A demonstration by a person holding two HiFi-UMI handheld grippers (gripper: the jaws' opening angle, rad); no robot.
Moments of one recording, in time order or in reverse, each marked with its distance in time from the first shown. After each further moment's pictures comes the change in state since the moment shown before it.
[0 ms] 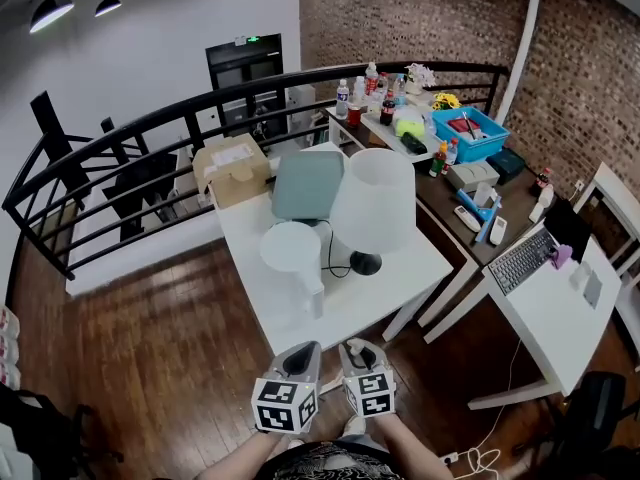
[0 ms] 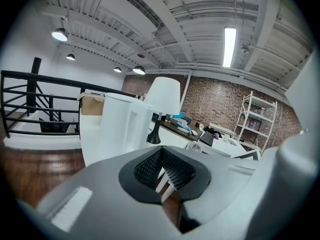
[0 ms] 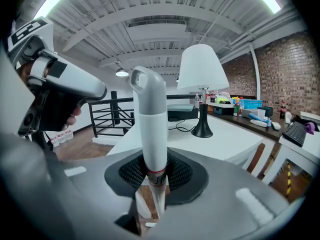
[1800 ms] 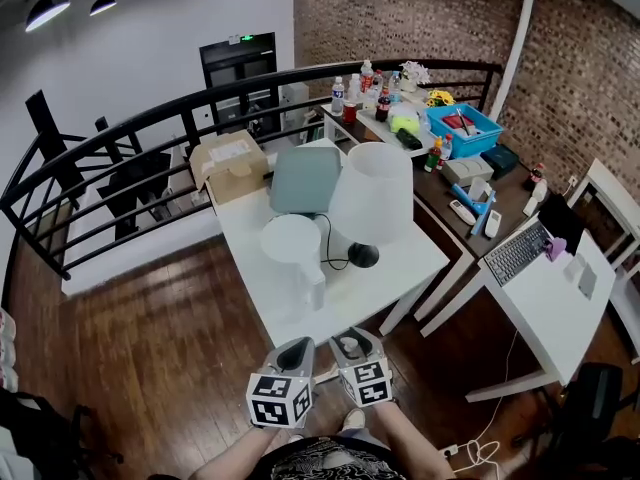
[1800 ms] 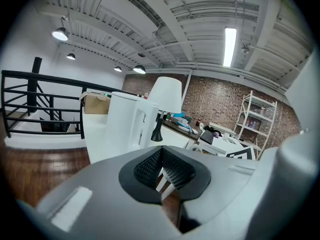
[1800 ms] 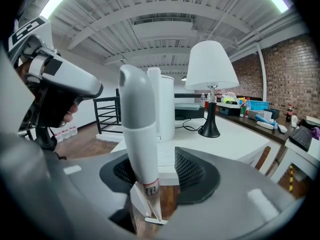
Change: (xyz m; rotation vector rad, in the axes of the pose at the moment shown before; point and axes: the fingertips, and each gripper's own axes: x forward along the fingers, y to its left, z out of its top) left arm -0.016 0.013 -0.009 -0.002 0.009 0.002; right arm 0.009 0.017 -0.006 -0.043 0.017 0.046
